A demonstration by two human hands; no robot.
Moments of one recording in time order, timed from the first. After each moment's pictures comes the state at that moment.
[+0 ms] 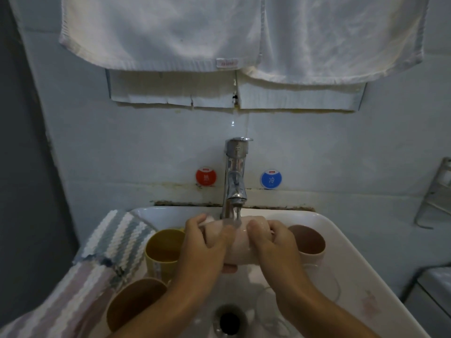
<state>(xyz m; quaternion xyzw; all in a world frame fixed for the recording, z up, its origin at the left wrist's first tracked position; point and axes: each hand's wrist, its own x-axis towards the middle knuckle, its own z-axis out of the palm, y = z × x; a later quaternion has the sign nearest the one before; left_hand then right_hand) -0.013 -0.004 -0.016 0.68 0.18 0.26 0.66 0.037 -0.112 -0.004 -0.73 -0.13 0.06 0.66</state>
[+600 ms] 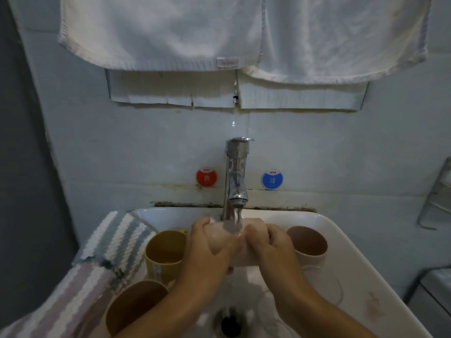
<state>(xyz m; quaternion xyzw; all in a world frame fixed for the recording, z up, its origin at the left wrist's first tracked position) -0.010 -0.001 -0.023 0.73 0.19 0.24 0.61 0.038 -0.110 -0.010 -0.72 -0.14 0.09 0.67</state>
